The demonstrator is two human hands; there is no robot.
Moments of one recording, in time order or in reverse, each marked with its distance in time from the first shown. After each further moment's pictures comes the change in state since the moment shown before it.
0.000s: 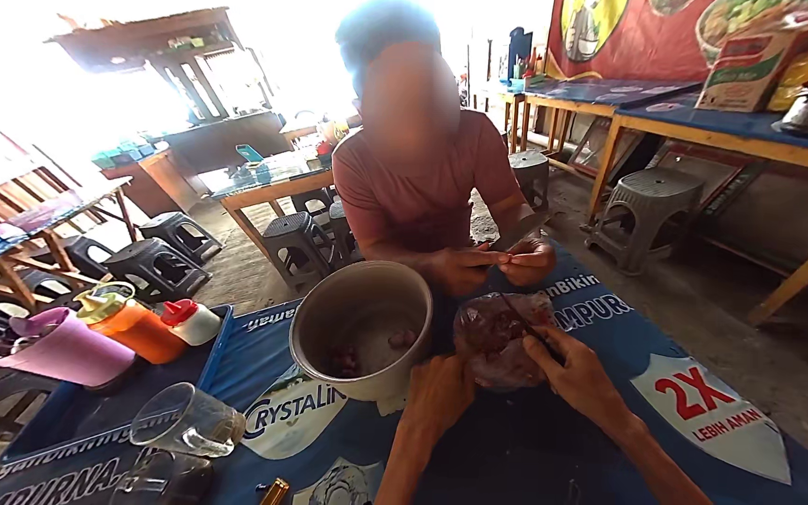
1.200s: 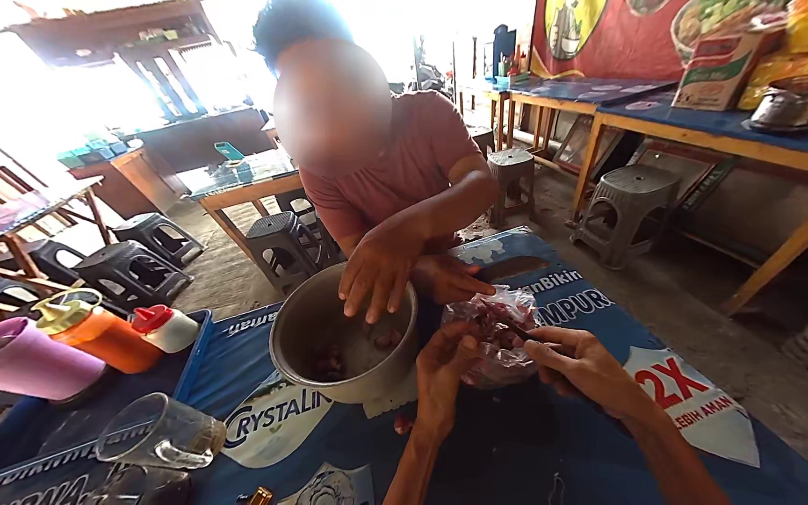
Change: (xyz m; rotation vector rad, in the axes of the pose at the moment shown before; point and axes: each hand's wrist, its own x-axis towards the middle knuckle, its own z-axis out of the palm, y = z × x) left_hand 0.015 0.016 0.039 -1.528 0.386 0.176; right_hand -0.003 -0.015 -0.040 0.385 -0.271 0.091
